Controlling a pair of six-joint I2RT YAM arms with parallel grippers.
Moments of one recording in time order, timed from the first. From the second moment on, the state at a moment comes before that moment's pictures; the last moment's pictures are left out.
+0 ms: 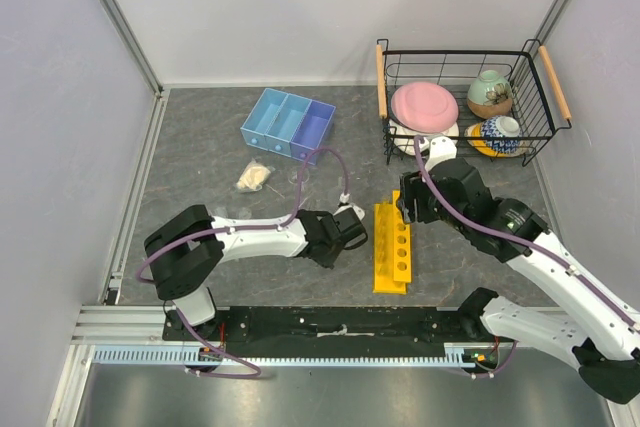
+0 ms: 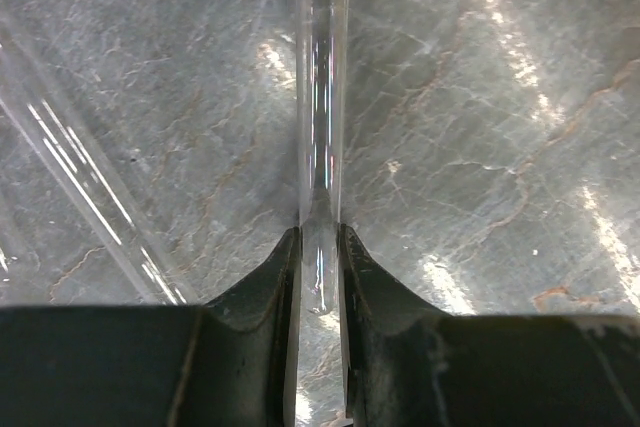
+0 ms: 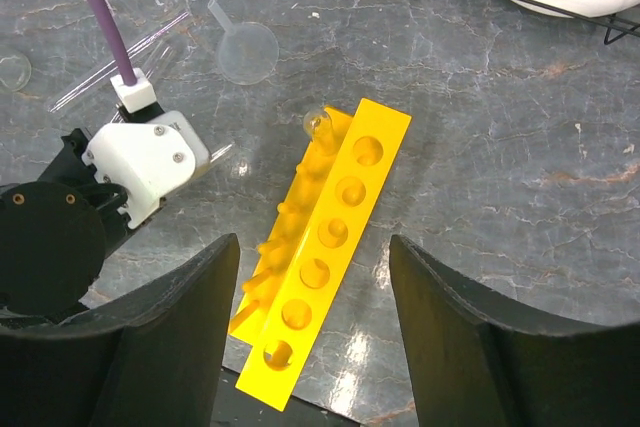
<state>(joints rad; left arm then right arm) -1.11 1.69 1.00 -0.56 -0.26 -0.44 0.73 0.91 1.06 -0.80 0.26 0.33</state>
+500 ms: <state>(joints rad) -1.20 1.69 0.99 -0.53 -0.25 -0.44 0.73 0.87 1.06 -0.86 0.22 0.38</state>
